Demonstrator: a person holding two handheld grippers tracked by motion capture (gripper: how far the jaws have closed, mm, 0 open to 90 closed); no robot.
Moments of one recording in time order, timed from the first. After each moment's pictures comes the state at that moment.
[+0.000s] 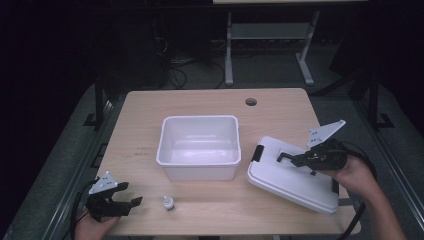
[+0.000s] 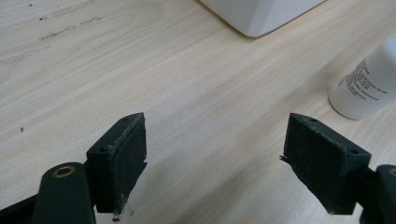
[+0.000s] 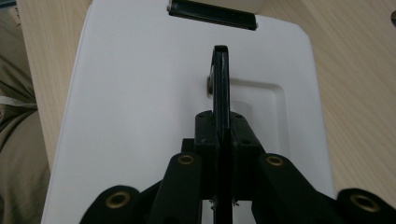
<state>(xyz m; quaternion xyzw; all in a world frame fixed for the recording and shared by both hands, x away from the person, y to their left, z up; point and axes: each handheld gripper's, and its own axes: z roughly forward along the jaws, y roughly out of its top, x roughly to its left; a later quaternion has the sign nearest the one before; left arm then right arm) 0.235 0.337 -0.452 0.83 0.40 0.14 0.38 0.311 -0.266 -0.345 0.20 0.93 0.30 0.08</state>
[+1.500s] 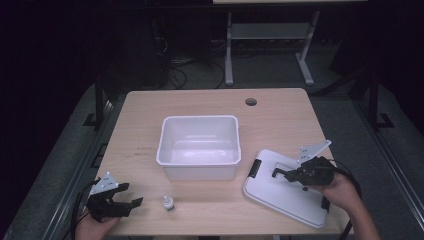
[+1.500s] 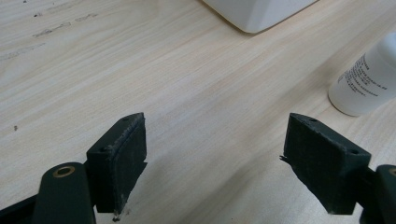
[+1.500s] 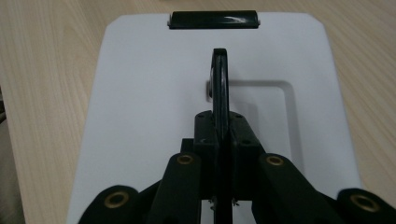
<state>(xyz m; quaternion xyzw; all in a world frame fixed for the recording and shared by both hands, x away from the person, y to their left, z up) 0.235 0.335 -0.454 0.83 0.39 0.13 0.37 0.304 -0.262 -0.414 0.24 0.92 0.30 0.05</state>
